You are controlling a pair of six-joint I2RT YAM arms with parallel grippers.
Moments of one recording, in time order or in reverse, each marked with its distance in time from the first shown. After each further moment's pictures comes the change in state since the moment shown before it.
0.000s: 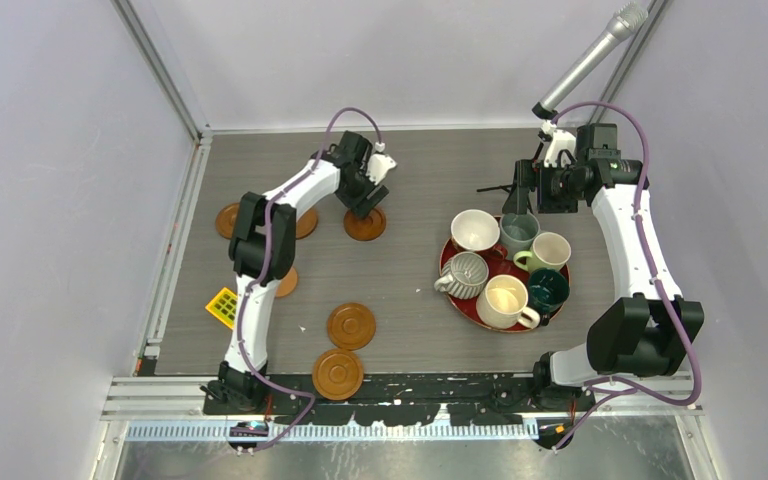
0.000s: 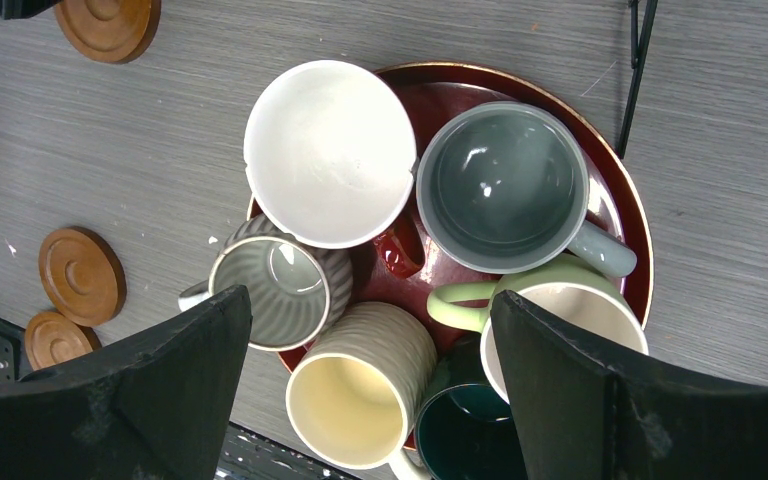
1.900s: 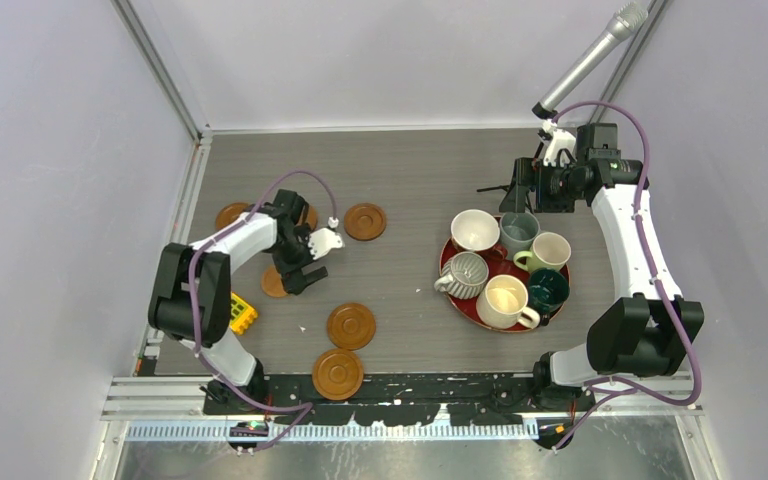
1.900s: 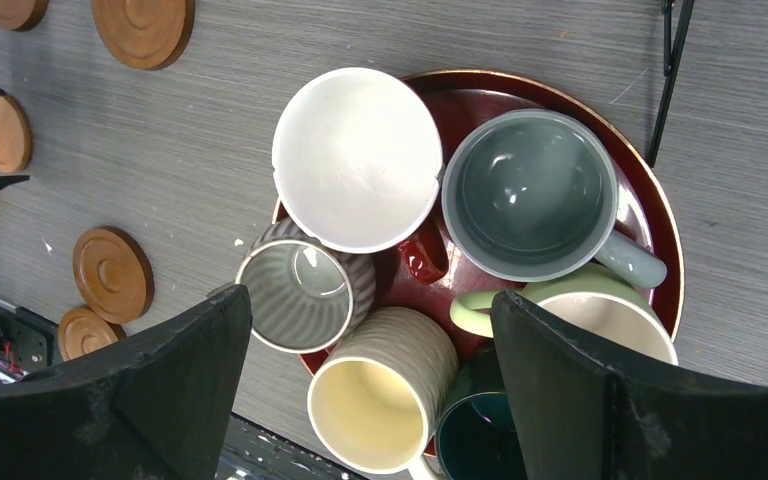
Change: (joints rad) left arm 0.192 -0.626 -0.849 -0.095 0.060 0.471; right arm 0.000 0.000 0.000 0.008 -0.046 0.028
